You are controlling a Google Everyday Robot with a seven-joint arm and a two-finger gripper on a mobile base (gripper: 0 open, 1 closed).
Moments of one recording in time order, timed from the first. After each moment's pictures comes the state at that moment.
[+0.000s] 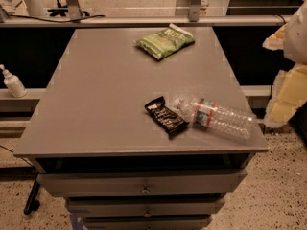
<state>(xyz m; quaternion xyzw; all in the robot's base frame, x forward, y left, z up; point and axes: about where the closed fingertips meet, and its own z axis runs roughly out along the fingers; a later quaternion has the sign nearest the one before) 0.438 -0.217 0.976 -0.60 0.78 -0.03 0.16</state>
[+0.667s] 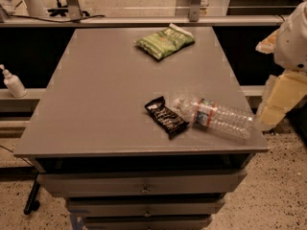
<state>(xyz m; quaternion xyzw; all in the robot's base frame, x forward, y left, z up) 0.441 -0.206 0.966 -0.60 0.78 -0.03 0.17</state>
